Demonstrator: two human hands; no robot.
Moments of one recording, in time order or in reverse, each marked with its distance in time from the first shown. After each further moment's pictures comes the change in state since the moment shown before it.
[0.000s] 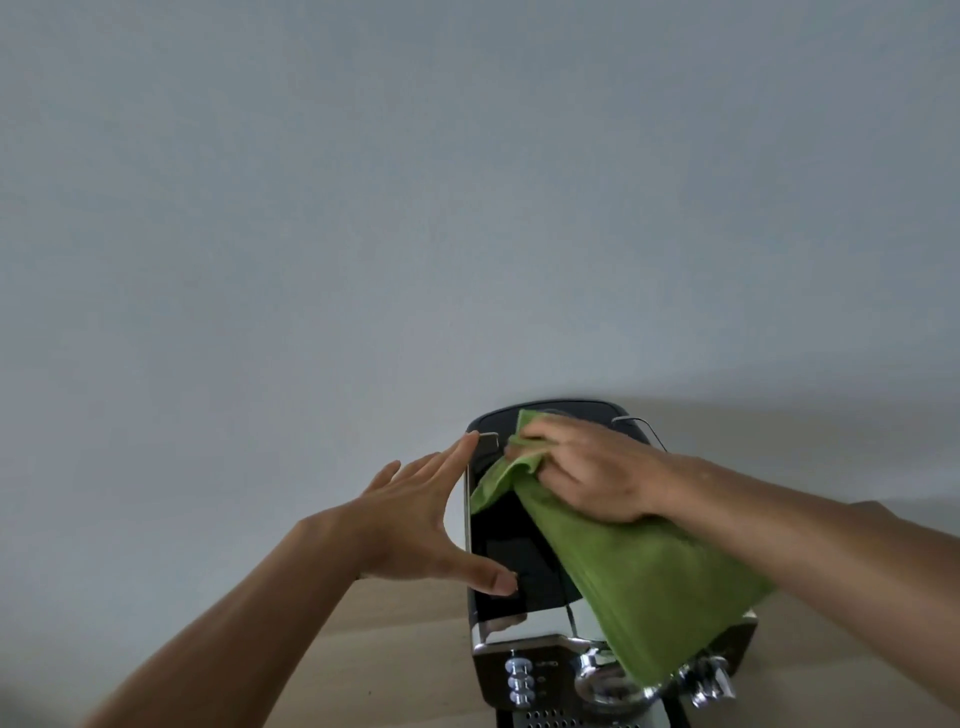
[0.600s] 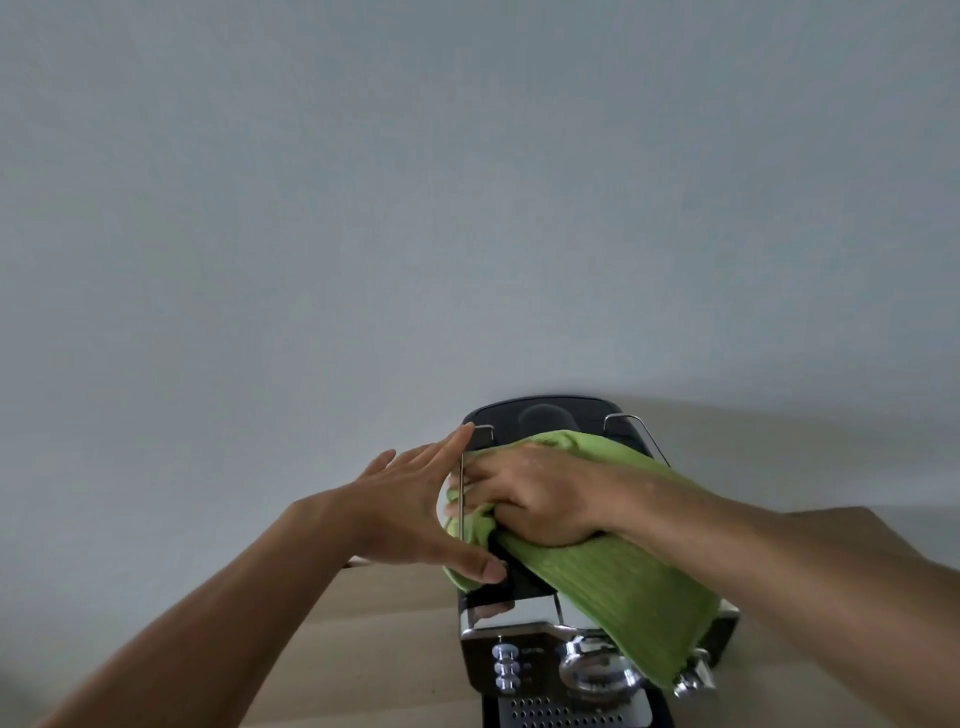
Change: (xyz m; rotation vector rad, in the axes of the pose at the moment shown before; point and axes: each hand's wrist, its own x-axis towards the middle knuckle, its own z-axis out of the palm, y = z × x) left_hand 0.000 0.002 -0.002 0.005 -0.007 -0.005; right_hand 0.009 -0.042 0.004 0.014 -0.176 -0.191
